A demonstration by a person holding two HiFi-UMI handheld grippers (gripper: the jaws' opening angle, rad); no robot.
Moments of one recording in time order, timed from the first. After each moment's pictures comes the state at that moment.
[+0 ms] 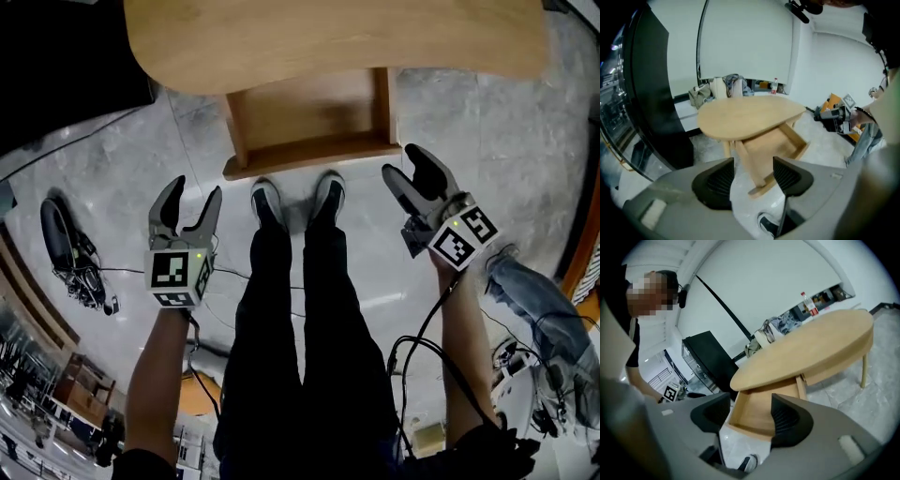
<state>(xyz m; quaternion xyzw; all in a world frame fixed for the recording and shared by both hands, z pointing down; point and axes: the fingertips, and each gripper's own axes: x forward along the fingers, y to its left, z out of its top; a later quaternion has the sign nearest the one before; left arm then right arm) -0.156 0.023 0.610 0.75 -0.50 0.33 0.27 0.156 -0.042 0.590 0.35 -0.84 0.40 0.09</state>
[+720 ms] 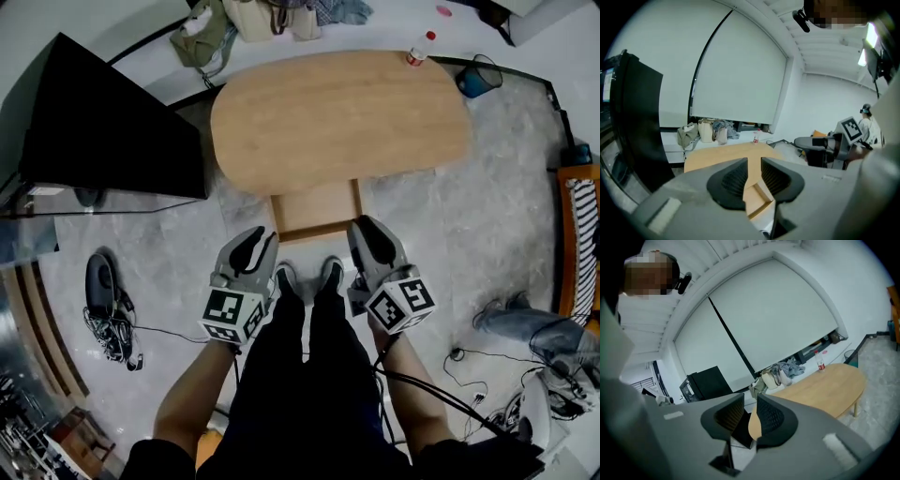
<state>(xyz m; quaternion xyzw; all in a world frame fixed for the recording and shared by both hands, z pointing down) -0.098 0.006 0.271 0.84 -0.49 0.13 0.22 0.063 -0.020 0.247 0.47 -0.83 0.29 -0.02</state>
